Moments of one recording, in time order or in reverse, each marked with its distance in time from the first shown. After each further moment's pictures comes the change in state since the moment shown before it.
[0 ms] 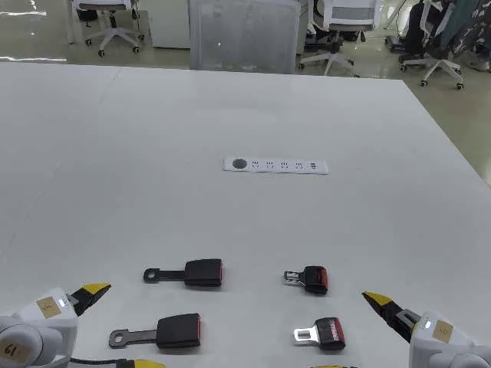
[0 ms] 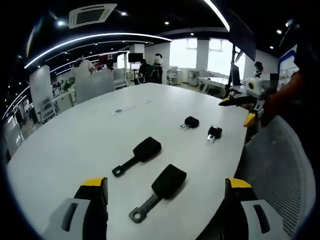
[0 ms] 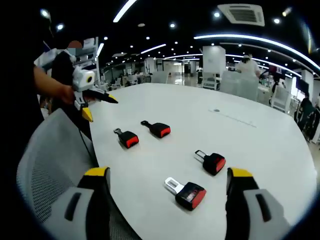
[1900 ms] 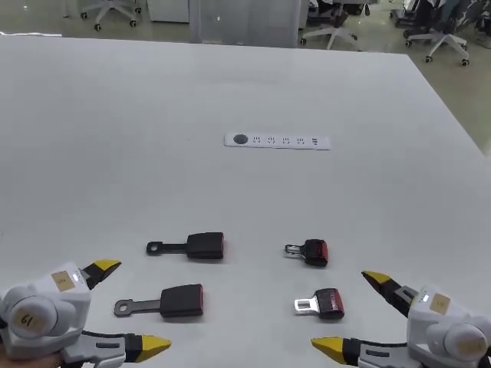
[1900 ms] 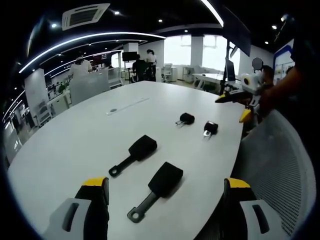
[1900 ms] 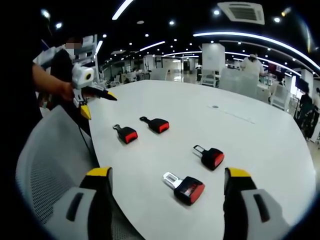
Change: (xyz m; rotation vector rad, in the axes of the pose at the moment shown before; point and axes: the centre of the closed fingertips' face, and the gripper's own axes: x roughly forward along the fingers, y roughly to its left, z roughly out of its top) left arm 0.002 0.001 -0.001 0.028 0.015 -0.022; right arm -0.002 -0.003 -0.003 -0.003 0.014 -0.005
